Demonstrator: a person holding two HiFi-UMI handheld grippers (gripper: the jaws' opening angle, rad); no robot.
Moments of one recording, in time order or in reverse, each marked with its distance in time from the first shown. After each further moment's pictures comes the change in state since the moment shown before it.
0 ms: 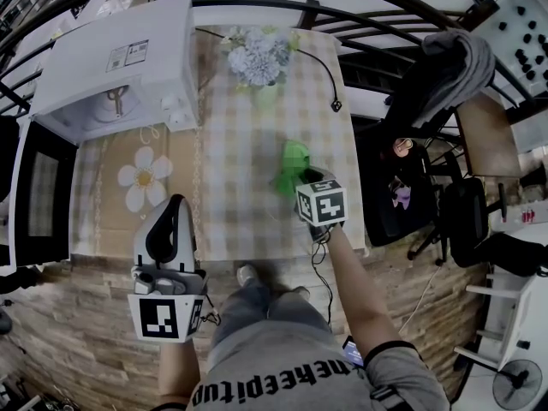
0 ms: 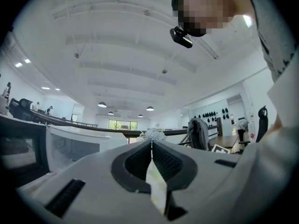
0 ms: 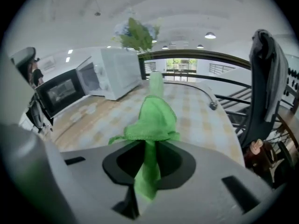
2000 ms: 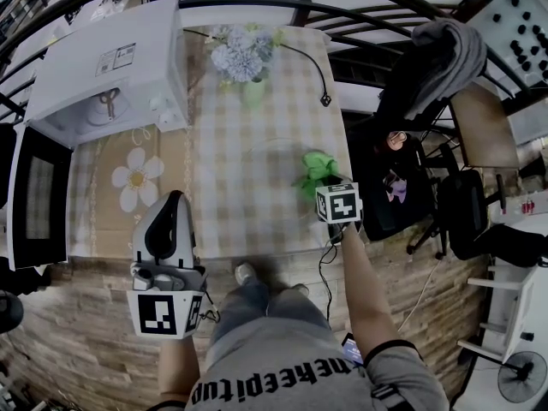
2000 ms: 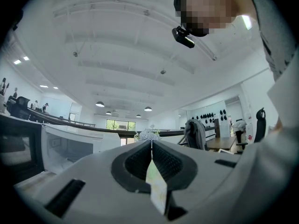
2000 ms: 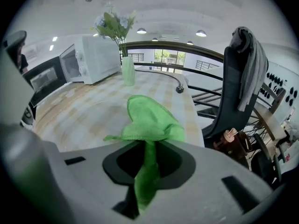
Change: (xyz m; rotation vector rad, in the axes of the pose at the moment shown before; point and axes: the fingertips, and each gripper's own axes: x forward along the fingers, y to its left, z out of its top) left arm 0.005 -0.023 0.003 -0.012 -0.003 -0.026; right arm -0.028 -0.089 -0.066 0.028 0.112 -0.195
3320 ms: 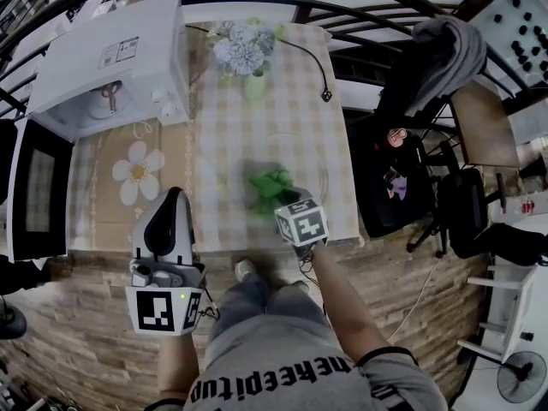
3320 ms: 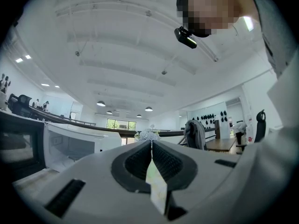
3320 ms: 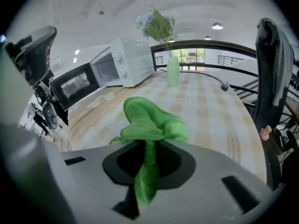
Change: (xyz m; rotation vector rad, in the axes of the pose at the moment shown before) left arm -0.011 -0.002 -0.001 -0.017 0.002 0.006; right arm -0.018 0.148 -0.003 -0.052 -0.050 0.314
